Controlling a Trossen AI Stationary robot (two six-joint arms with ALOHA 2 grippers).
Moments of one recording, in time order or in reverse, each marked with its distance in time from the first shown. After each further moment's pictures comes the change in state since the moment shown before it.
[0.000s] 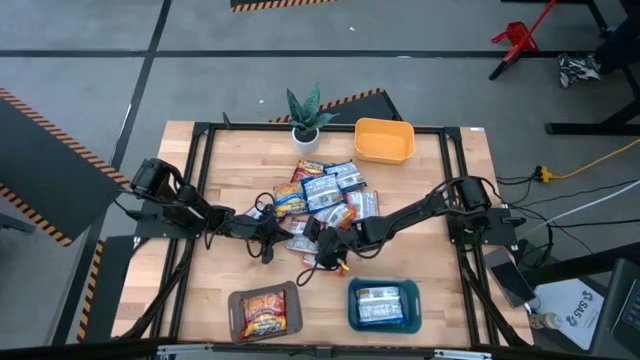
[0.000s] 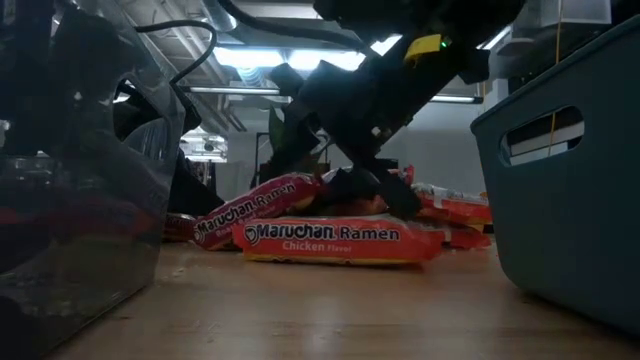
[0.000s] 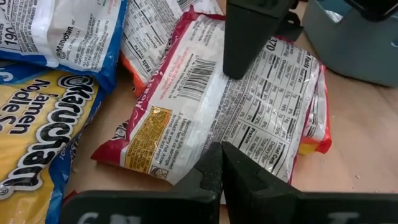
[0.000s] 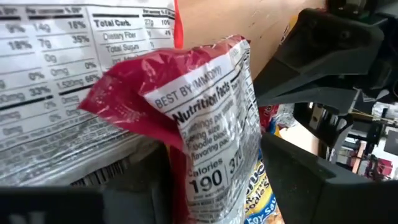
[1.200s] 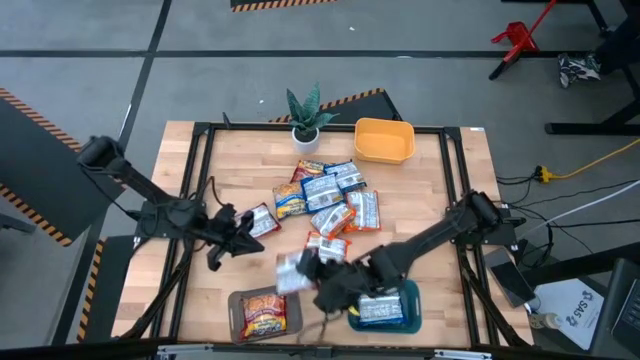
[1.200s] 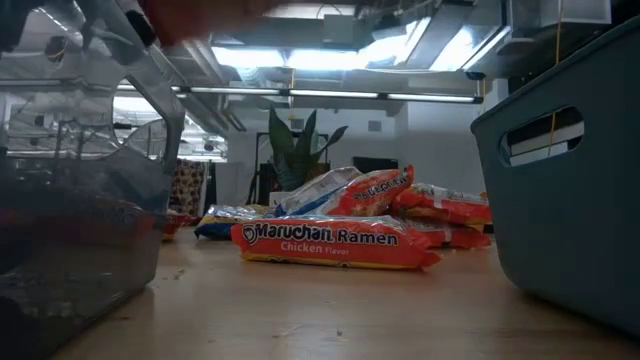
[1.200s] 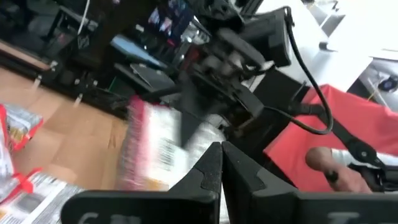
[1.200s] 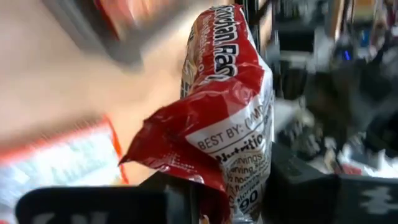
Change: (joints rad) left arm -0.288 -0.833 0.000 -0.145 -0.006 -0.188; right arm 0.284 0.002 0.669 -0.705 0.173 0.155
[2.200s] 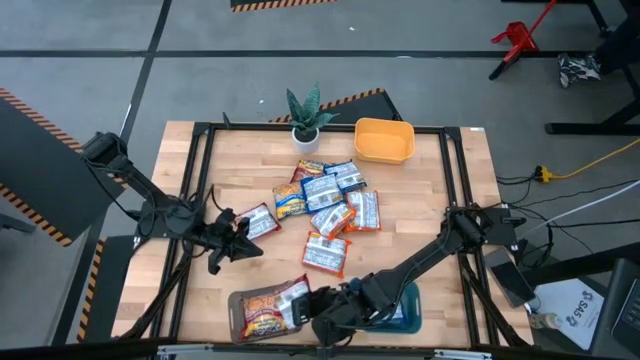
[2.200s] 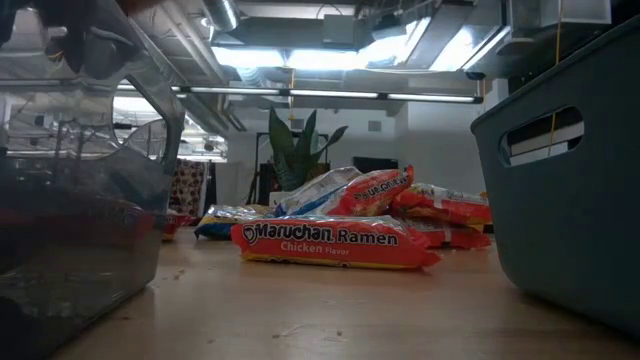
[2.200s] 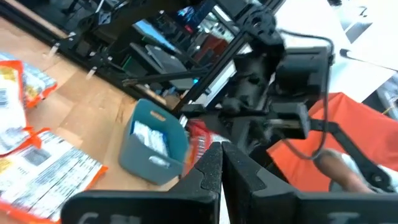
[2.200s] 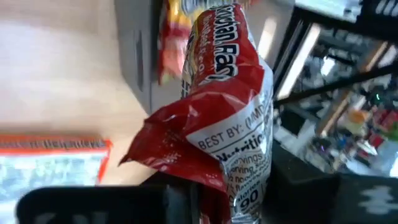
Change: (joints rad) left arm -0.098 -0.004 0.001 -0.090 -0.140 -0.119; right arm 0.076 0.195 0.228 -0.121 -0.074 -0.409
